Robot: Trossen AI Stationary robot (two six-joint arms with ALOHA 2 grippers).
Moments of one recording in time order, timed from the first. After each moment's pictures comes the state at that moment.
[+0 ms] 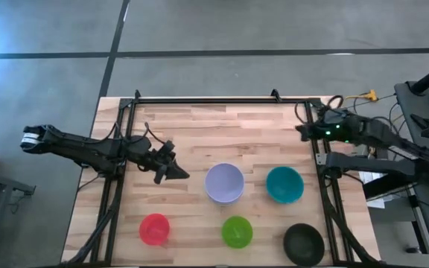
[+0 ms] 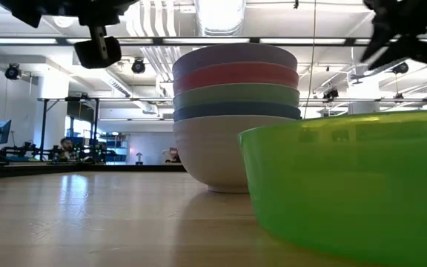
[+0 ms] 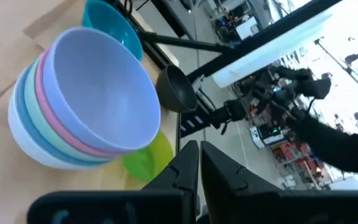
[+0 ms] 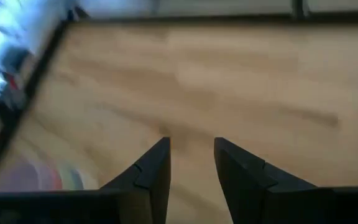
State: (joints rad) left arm -0.09 0.92 0.58 0.15 0.25 -0.93; right arm -0.34 0.58 0.85 -1.01 0.20 0.85
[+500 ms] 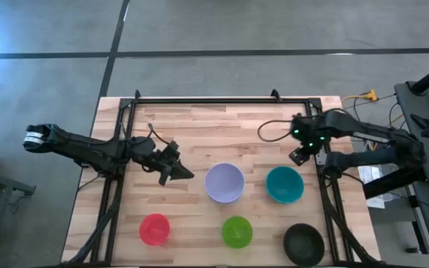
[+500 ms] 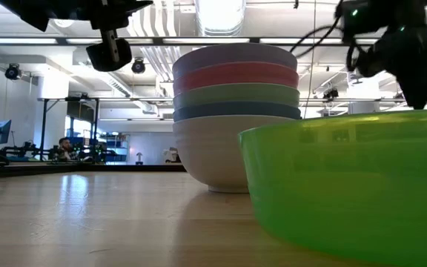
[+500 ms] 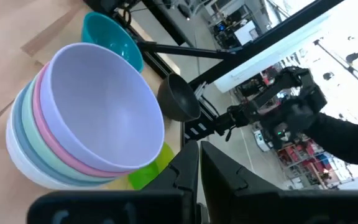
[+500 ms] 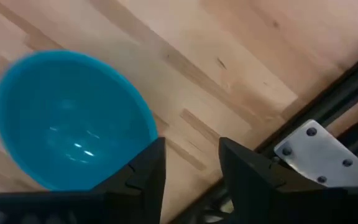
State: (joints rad) left arm -0.09 1.00 0.58 0.24 0.23 -0.89; right arm -0.35 1.02 0.87 -1.37 -0.14 0.54
